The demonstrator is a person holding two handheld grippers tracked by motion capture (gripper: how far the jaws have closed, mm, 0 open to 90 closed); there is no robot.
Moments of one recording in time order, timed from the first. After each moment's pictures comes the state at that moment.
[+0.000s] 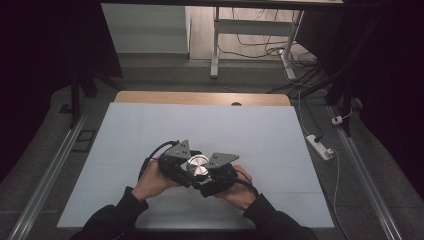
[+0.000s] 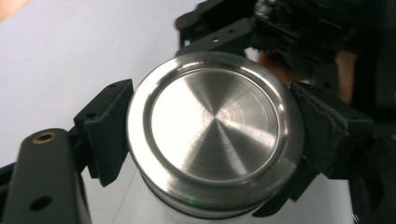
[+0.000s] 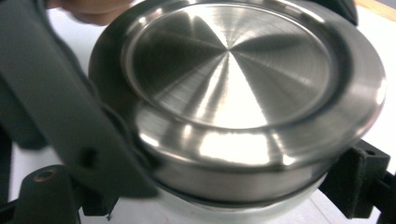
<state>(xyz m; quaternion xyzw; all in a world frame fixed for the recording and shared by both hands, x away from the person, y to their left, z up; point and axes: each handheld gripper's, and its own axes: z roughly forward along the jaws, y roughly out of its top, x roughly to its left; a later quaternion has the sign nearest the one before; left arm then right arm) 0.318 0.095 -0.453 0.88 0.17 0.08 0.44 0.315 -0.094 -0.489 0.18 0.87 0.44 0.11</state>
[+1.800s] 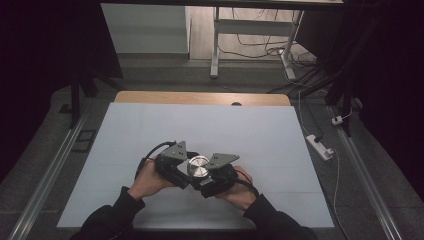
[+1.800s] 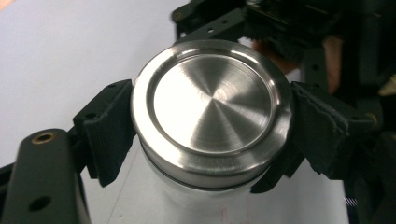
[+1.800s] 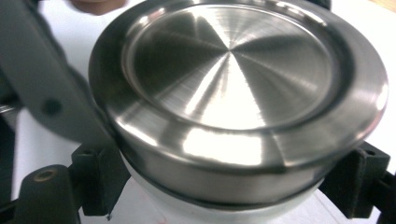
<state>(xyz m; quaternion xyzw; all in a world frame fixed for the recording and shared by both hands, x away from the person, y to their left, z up) 0.318 0.103 -0.455 0.88 0.15 0.07 0.44 0.315 -0.096 -0.492 0.18 0.87 0.44 0.10</state>
